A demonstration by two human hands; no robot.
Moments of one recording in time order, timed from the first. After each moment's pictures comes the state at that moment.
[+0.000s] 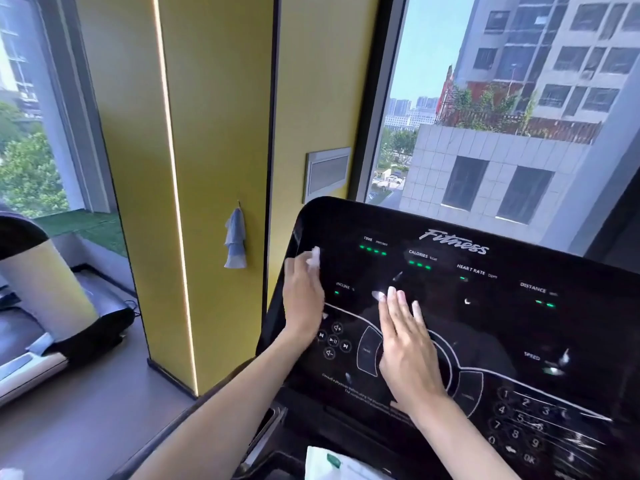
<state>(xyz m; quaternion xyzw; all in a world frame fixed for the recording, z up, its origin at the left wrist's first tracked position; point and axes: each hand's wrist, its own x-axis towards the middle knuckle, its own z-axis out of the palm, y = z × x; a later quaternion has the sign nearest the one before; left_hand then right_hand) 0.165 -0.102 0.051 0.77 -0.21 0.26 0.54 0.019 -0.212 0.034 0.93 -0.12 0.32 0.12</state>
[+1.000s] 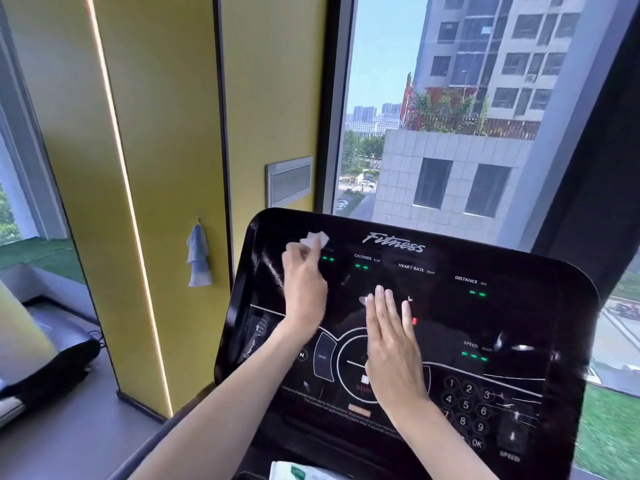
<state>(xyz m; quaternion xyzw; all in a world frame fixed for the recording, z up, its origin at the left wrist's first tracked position) 0.132 -0.166 0.093 0.77 -0.31 0.31 0.47 -0.015 -0.233 0.053 0.93 -0.17 0.32 0.11</state>
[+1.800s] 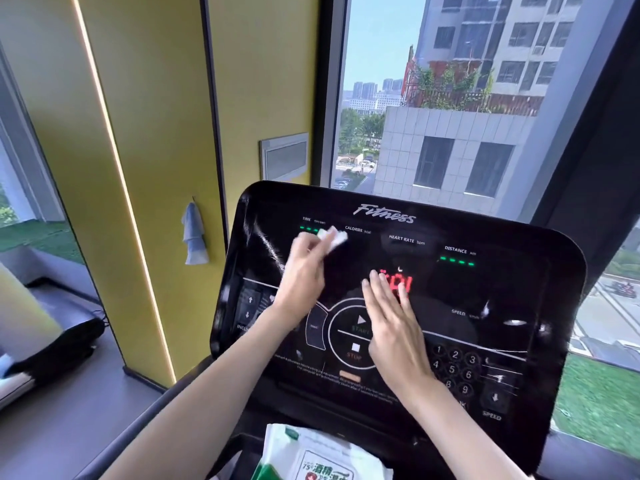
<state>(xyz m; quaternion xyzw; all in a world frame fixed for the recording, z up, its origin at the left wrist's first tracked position) 0.130 -0.157 0.068 0.70 -0.47 0.32 0.43 -0.036 -0.247 0.044 0.93 -0.10 0.35 0.01</state>
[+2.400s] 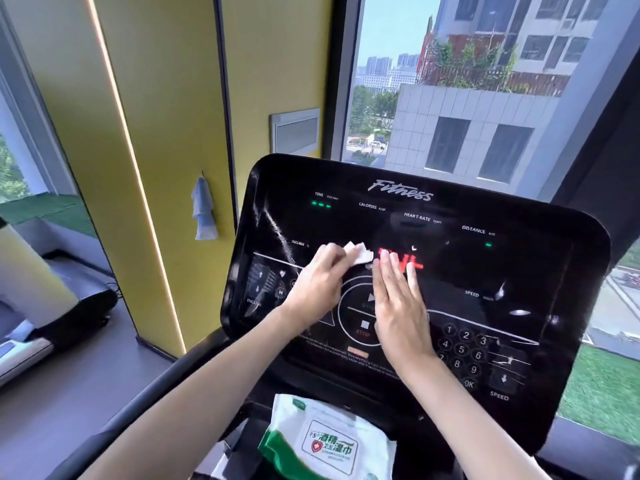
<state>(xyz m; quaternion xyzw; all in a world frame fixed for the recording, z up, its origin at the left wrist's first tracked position) 0.108 -0.148 0.029 0.70 -0.53 0.34 0.35 -0.029 -0.244 0.034 0.93 -0.12 0.34 0.08</state>
